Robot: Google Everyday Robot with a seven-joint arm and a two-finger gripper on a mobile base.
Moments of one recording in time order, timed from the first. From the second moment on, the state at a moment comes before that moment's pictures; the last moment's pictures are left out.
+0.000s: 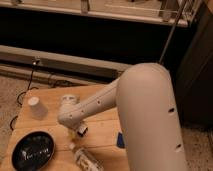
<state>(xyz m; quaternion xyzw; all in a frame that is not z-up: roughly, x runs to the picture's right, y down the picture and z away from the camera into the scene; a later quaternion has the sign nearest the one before) -0.175 0.212 0.825 -0.25 0.02 0.17 0.95</state>
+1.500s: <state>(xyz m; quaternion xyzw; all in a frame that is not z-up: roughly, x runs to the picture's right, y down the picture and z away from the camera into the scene) 0.074 0.187 0.784 -0.23 -0.06 0.17 0.96</state>
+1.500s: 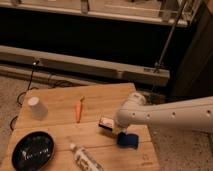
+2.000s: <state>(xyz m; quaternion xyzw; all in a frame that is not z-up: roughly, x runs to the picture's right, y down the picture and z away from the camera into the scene) 0.161 0.196 0.782 -0.23 -0.08 0.16 0.96</state>
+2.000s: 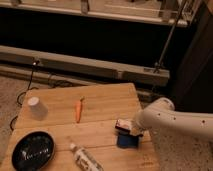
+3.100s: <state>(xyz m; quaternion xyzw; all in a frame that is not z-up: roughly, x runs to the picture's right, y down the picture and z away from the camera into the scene) 0.149 0.243 0.757 -0.26 -0.10 0.08 0.96</state>
